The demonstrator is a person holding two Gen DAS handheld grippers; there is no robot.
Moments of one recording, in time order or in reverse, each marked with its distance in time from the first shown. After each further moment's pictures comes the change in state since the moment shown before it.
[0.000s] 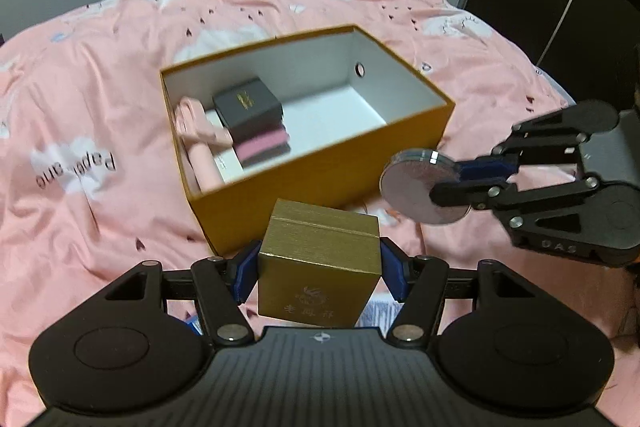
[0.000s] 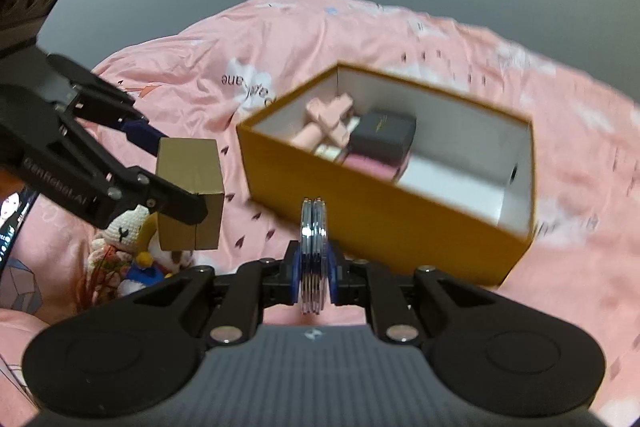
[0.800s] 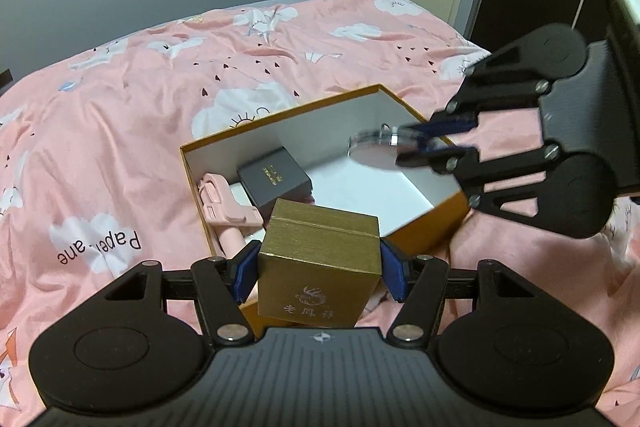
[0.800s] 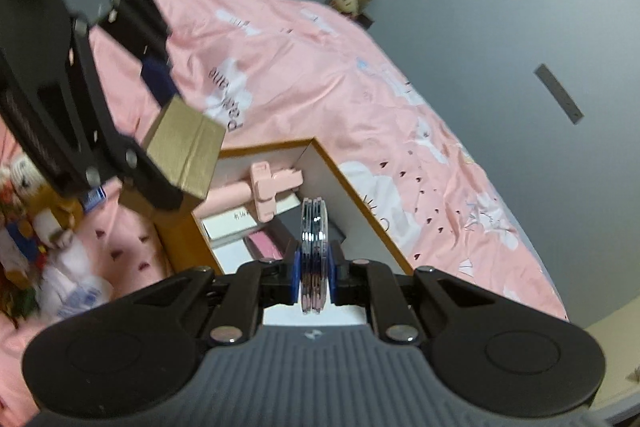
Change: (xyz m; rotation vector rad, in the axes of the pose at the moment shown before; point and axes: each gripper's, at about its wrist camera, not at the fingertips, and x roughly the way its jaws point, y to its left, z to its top) left arm 0.007 0.028 0.061 0.021 -0.080 0.032; right arm 0.036 -0.015 0.094 -0.575 0.002 -0.135
